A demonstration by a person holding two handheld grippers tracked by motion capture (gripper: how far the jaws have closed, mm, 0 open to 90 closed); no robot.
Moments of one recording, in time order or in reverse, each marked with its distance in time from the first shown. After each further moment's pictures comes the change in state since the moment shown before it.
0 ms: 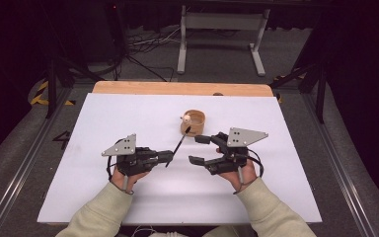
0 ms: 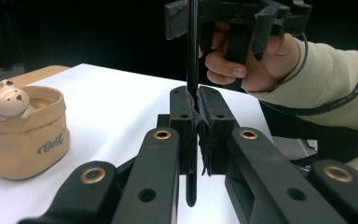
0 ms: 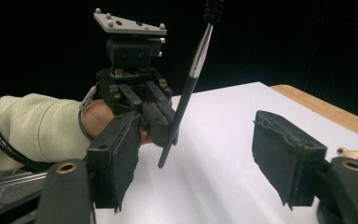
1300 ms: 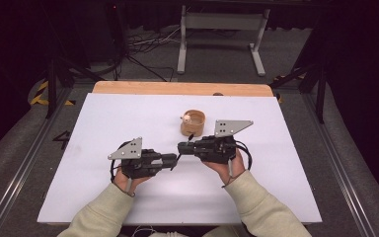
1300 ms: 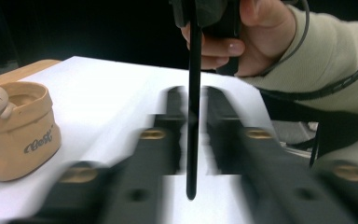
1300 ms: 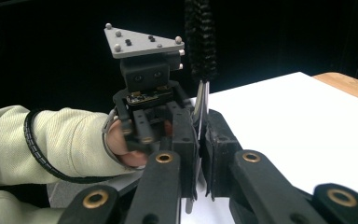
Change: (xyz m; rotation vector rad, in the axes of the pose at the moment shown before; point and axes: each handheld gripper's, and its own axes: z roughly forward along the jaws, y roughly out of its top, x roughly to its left) left arm -0.004 0.000 0.010 0.037 -0.011 0.002; right arm -0.007 0.013 0.025 0.035 0.134 0.091
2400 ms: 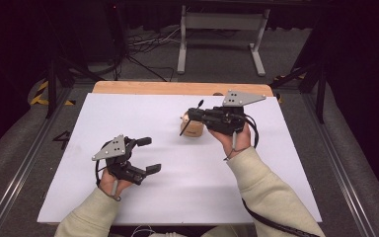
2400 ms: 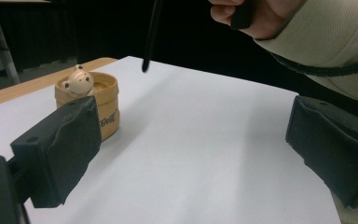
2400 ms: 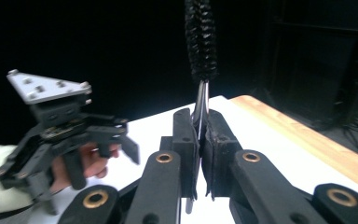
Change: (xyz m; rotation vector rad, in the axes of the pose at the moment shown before) left arm -0.001 -0.005 -0.037 -0.022 0.200 -0.014; right arm -0.034 0.054 -0.020 -0.034 -0.261 -0.033
